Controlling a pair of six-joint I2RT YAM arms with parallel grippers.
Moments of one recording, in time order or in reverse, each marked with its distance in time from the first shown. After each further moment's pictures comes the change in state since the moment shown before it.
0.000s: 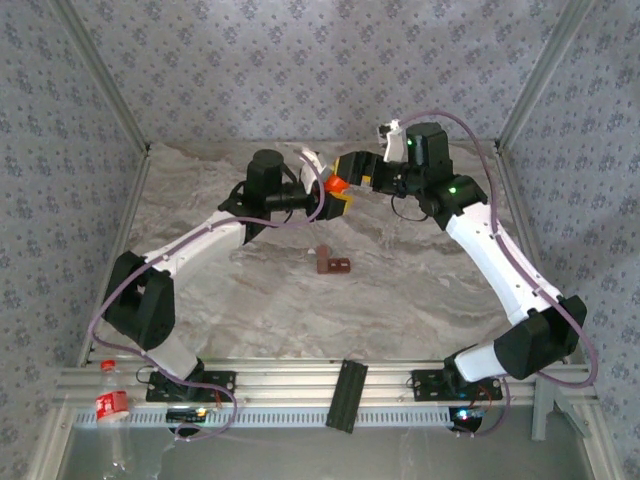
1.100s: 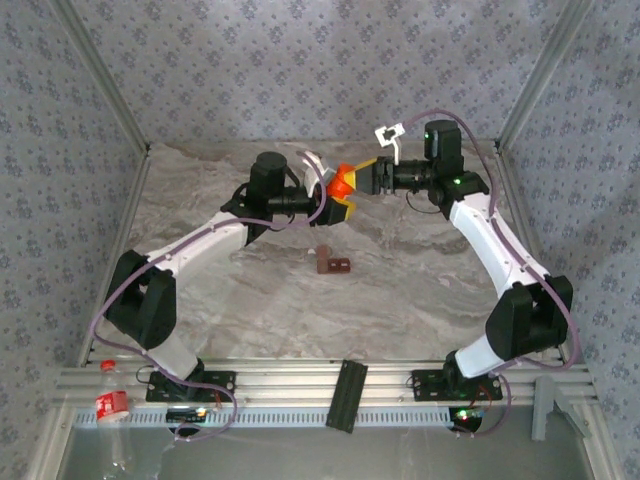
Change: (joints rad) left arm -0.005 0.007 -0.010 -0.014 0.063 -0.077; right arm -0.181 0.090 -0.076 0.183 -0.572 -0.369
